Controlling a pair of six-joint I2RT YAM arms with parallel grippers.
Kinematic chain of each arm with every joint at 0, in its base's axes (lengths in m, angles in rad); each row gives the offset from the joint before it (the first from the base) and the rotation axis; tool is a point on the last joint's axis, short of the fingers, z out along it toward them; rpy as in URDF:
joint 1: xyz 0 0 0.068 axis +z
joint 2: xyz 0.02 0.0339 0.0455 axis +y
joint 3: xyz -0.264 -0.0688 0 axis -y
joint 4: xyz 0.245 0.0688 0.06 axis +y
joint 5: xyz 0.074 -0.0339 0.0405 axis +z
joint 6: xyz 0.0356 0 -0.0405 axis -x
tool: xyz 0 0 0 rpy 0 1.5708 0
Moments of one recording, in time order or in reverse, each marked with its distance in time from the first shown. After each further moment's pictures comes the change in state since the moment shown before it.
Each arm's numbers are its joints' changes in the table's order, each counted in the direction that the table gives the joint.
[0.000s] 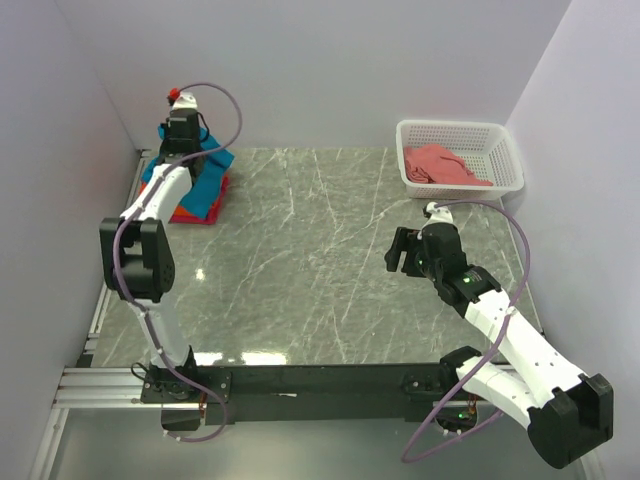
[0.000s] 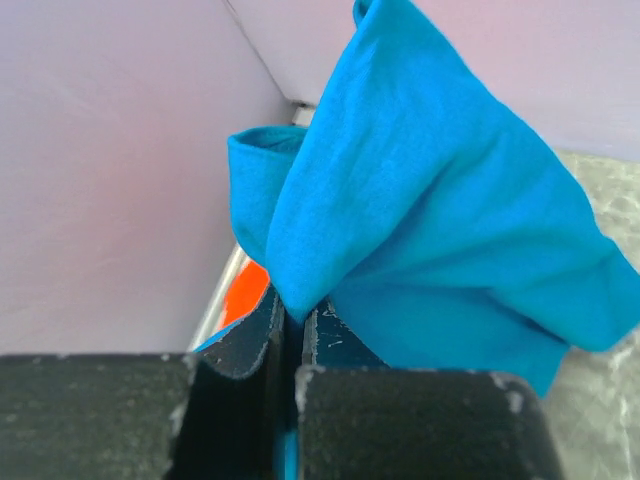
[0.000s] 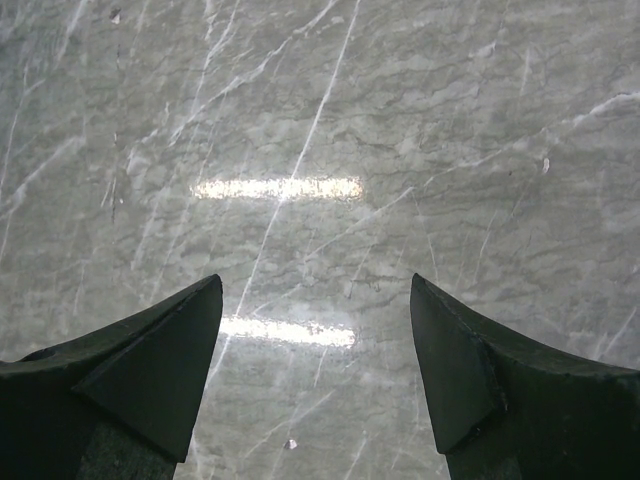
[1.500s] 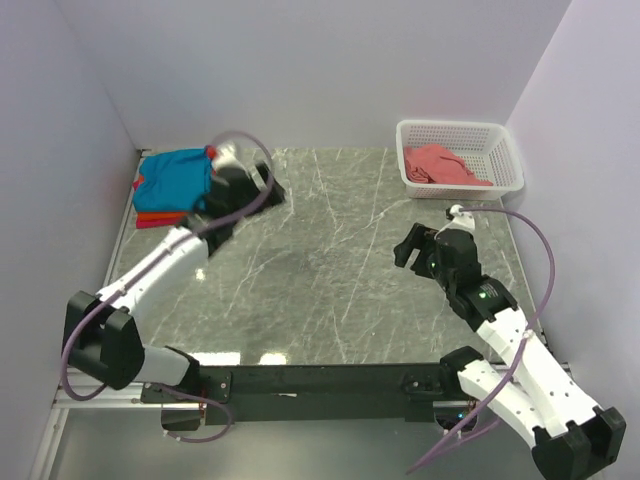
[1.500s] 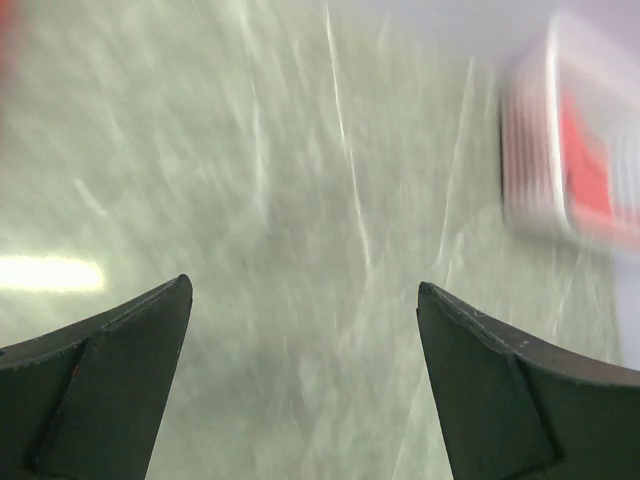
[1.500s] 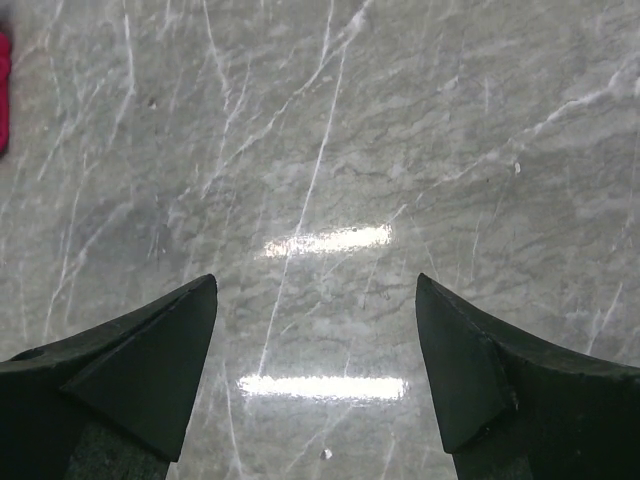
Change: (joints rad) left arm -0.309 -0.499 -0.439 0.103 -0.410 0.771; right arm -0.003 -0.133 0.020 0.060 -0.089 -0.121
